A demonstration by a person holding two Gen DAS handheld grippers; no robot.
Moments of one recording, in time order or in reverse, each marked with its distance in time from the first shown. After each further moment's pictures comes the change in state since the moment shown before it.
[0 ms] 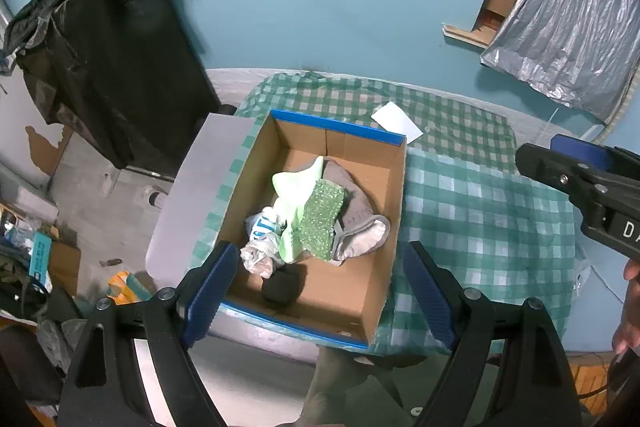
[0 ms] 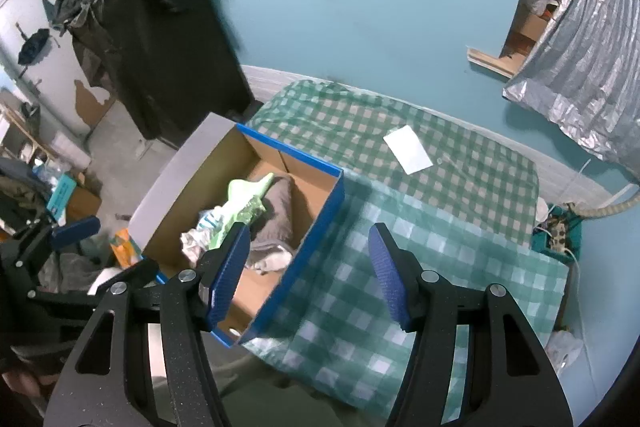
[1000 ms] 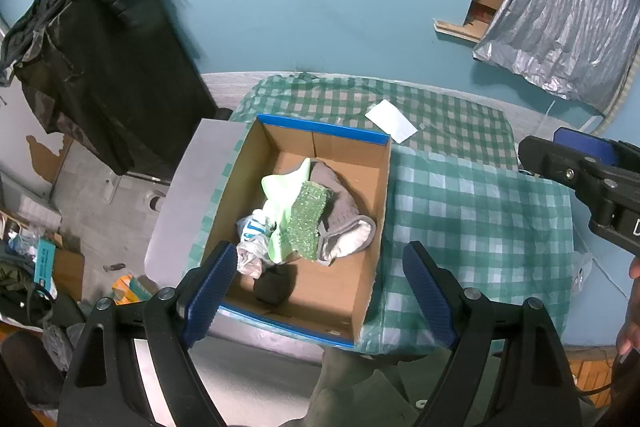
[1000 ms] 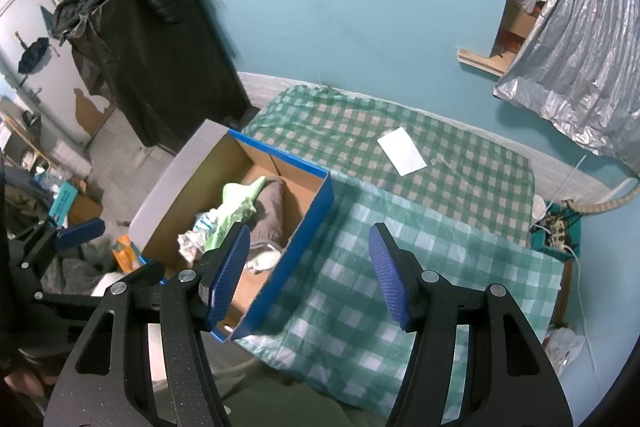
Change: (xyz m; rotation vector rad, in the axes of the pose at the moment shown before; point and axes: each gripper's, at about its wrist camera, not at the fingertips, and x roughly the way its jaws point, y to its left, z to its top) left arm -0.008 -0.022 0.003 0.027 0.002 0.008; right arm -0.013 -0.015 -0.002 0.021 -0.016 0.002
